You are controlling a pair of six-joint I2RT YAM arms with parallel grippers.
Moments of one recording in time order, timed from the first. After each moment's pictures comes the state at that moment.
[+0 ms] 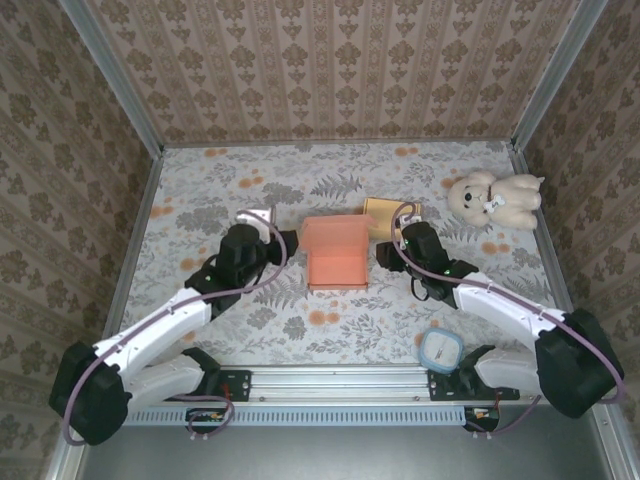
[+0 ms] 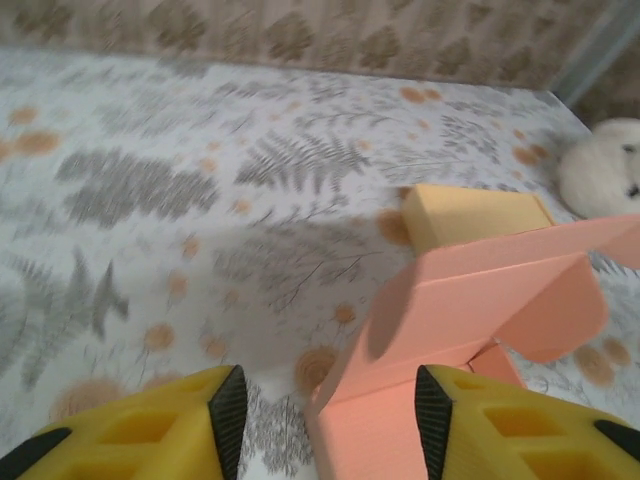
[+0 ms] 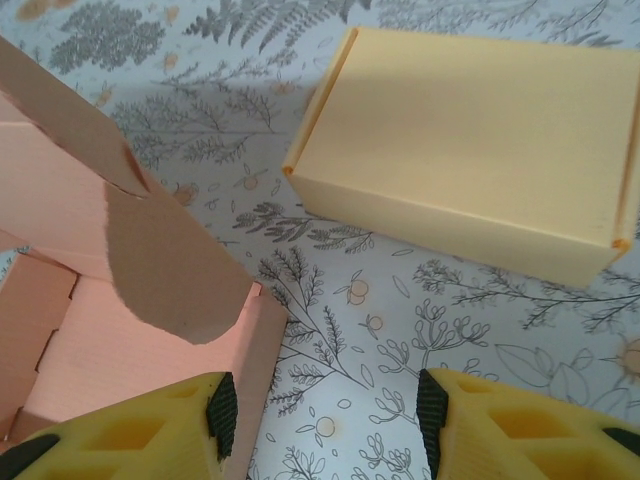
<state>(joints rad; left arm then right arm) -0.67 1.06 0.65 0.02 -0.09 -0.32 0.50 1.22 0.61 -0.08 0.12 0.37</state>
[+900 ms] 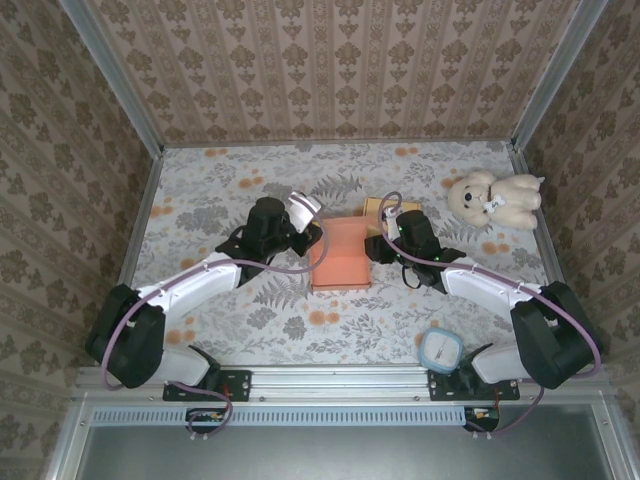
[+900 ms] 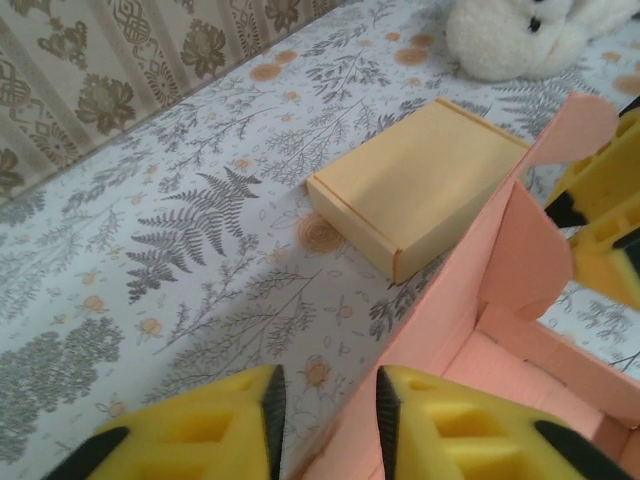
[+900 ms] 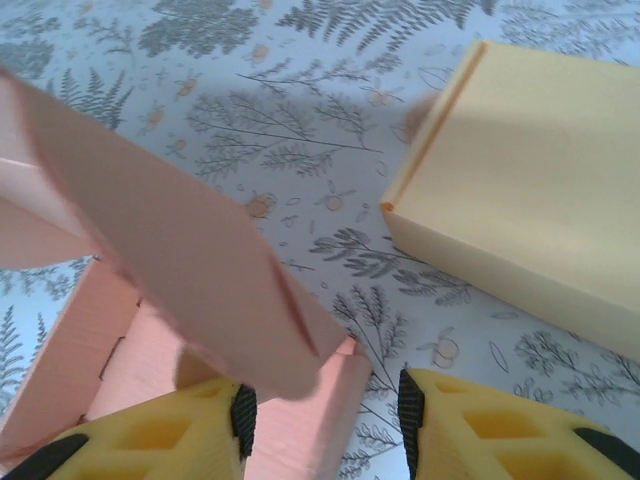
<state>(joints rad) -0.67 1.38 0.81 0.13 0.17 0.18 0.46 1.37 0.68 0.05 -0.09 0.26</state>
